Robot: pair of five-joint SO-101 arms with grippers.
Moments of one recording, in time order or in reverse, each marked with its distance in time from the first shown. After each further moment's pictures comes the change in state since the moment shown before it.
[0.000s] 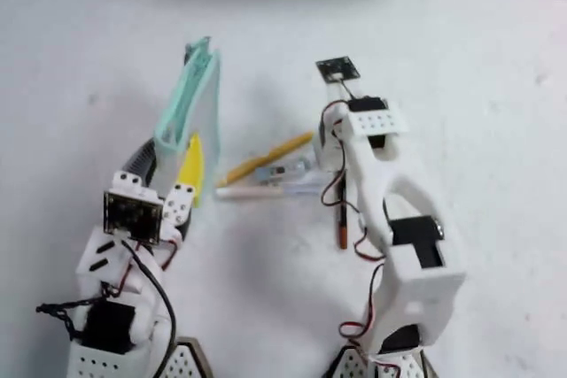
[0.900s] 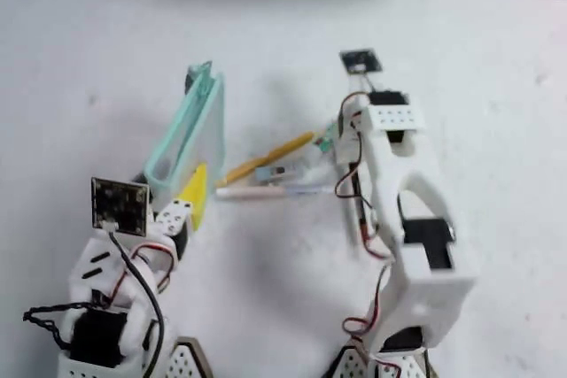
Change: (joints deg) left arm -0.3 0.1 -7.4 21.5 8.3; right arm 4.0 -7.0 -2.0 4.3 -0.1
